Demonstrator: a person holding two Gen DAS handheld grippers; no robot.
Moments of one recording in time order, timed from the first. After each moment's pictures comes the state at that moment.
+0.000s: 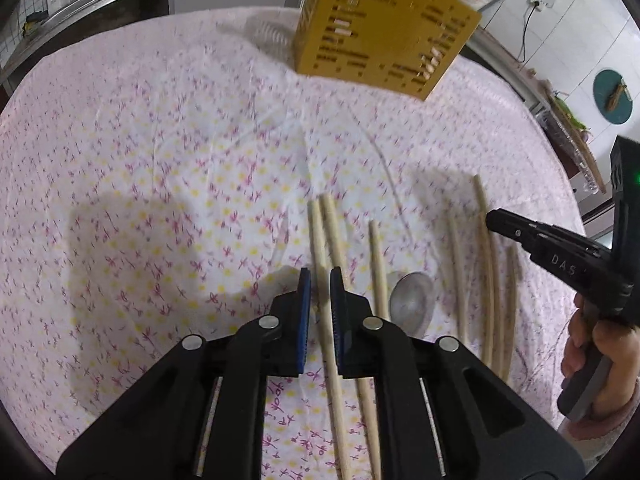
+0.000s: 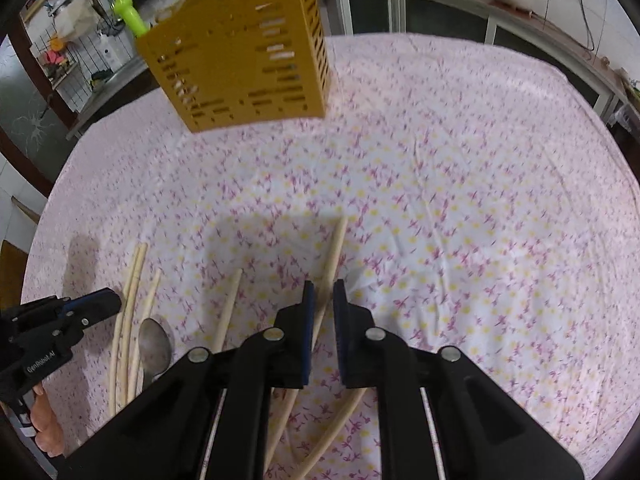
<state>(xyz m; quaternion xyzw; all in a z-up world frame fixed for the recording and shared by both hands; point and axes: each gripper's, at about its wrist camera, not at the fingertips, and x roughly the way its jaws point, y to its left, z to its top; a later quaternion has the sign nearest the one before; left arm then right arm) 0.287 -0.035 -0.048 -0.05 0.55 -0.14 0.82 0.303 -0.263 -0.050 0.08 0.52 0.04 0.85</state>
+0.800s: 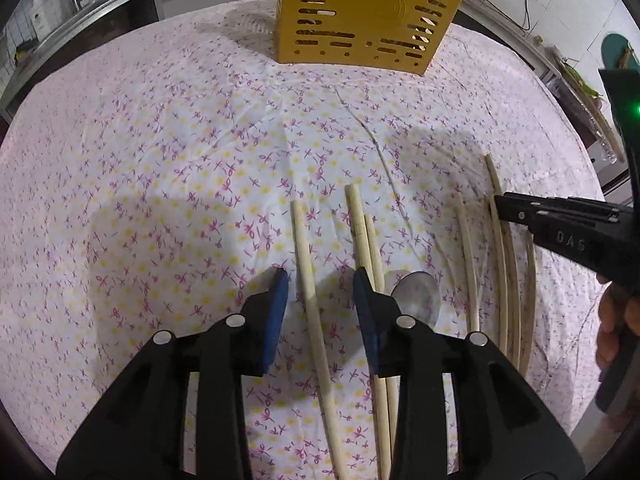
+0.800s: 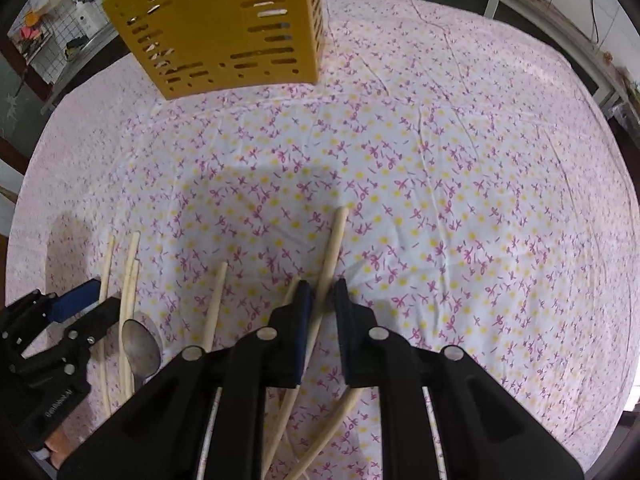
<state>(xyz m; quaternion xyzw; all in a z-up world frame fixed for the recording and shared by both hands) 0.298 -0.064 -0.052 0.01 0.56 -0.13 0.82 0.327 -0.250 -0.053 0.05 0.59 0.02 0.81</state>
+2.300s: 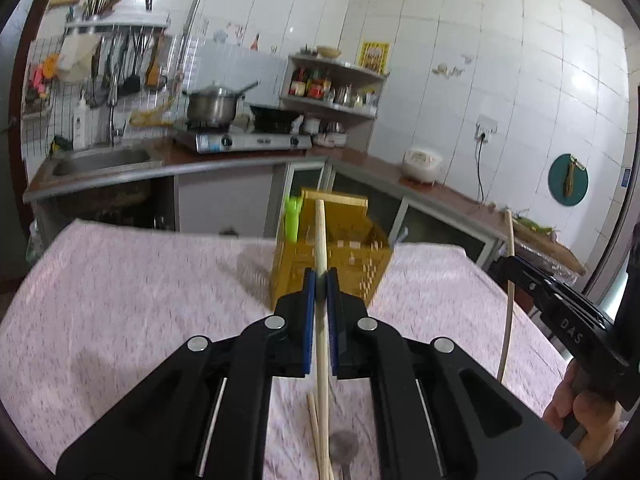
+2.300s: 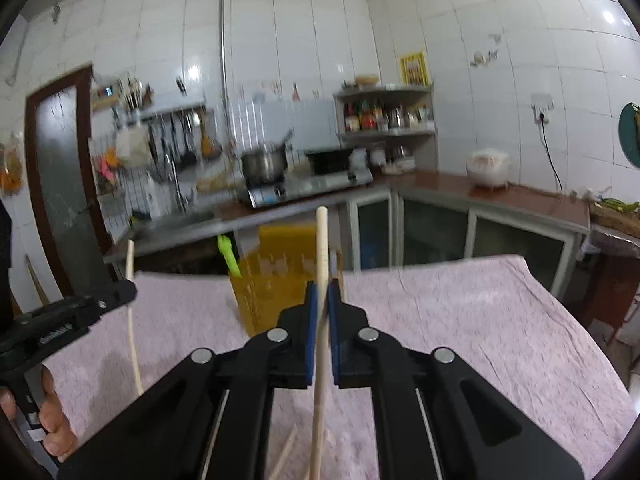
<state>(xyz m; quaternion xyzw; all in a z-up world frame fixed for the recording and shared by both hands) 0.250 -0.037 0.108 -0.07 0.21 -0.14 0.96 0.232 -0.256 0.114 0.06 0.14 0.03 0.99</state>
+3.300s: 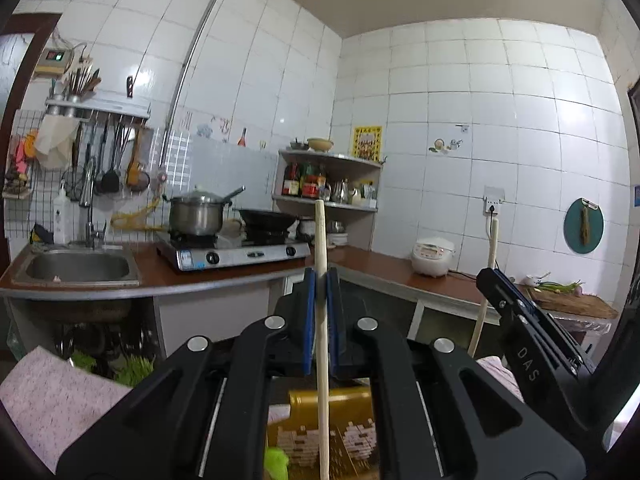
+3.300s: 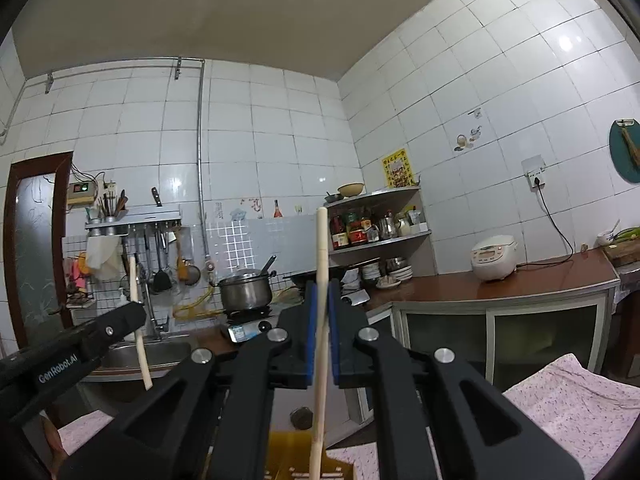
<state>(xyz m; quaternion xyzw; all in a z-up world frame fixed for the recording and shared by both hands) 0.422 -0.086 0.166 -0.06 0.04 -0.13 0.99 0.395 -0.248 0.150 0.10 -0.07 -0.01 0.99</state>
